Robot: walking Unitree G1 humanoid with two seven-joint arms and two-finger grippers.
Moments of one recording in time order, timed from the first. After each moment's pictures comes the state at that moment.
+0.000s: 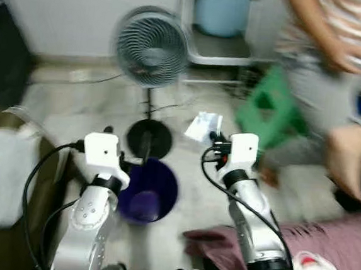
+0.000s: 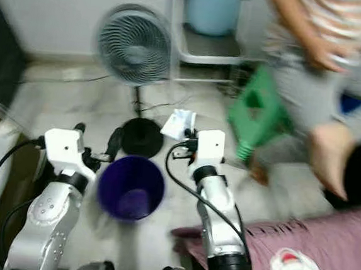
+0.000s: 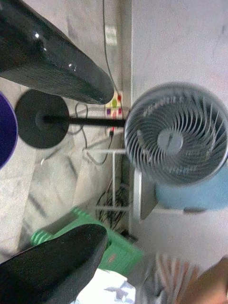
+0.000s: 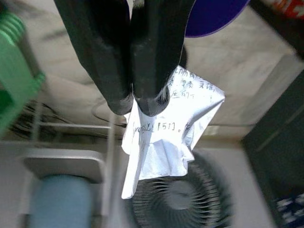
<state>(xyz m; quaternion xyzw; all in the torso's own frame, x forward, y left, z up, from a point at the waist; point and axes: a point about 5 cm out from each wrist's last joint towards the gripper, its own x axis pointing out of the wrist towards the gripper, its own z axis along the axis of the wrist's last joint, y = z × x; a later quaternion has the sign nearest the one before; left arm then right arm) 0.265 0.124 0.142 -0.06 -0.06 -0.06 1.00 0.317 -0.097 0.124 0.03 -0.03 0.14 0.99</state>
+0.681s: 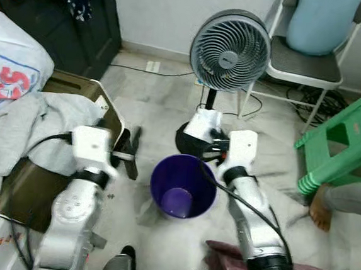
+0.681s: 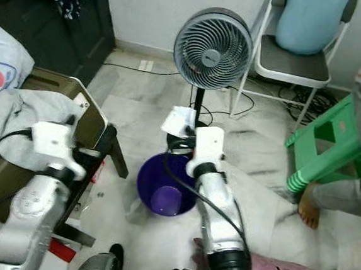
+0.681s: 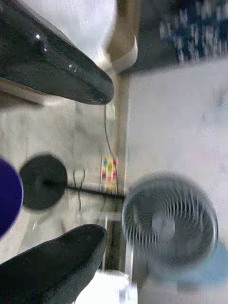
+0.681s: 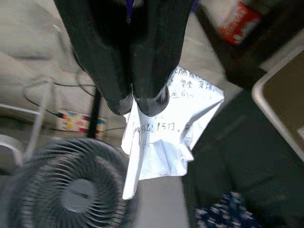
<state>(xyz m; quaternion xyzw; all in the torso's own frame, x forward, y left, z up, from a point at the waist) 0.269 0.139 0.148 -0.01 -0.08 -0.10 0.99 0.321 -0.101 0.125 0.02 -0.03 0.11 0.99</state>
